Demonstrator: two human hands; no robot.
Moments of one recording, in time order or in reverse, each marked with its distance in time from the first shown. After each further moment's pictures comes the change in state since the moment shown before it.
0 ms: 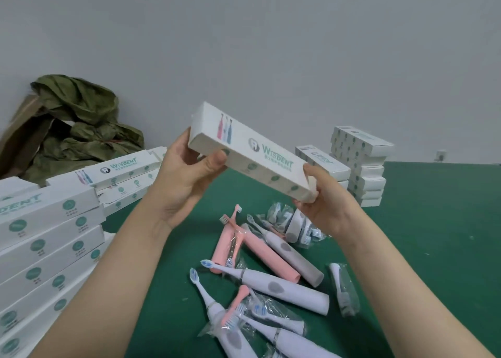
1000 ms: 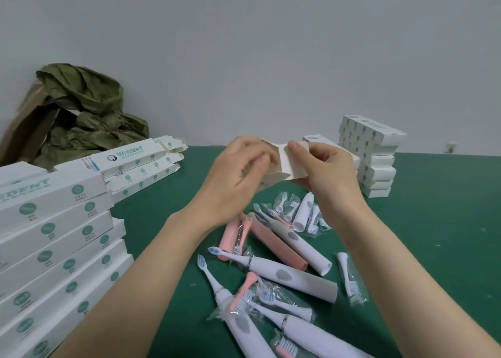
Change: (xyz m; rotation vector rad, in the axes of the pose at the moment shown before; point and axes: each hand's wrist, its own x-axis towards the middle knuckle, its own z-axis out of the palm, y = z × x) left_hand -0.013 -0.021 0.037 1.000 -0.122 0.223; right_hand -0.033 0.000 0.037 -0.308 -0.026 -0.445
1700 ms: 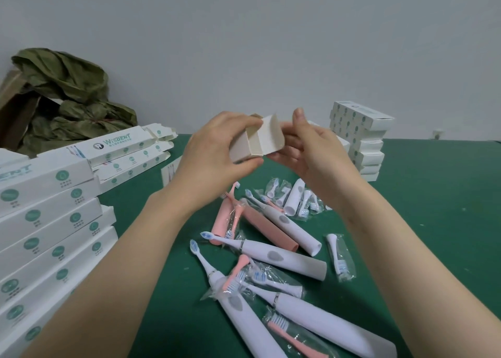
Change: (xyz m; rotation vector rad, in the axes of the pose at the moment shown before) left_hand 0.003 -0.005 -0.013 0.255 0.082 0.082; right_hand 0.000 -0.005 -0.006 0.131 -0.242 0.031
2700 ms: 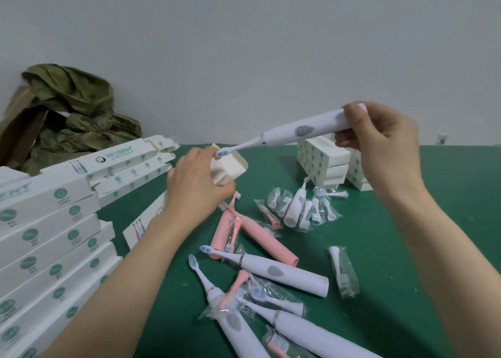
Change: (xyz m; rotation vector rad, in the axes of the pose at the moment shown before) left_hand -0.011 -0.039 0.020 0.286 -0.015 -0.397; right_hand -0.008 -0.032 -0.049 -0.552 0.406 -0.452
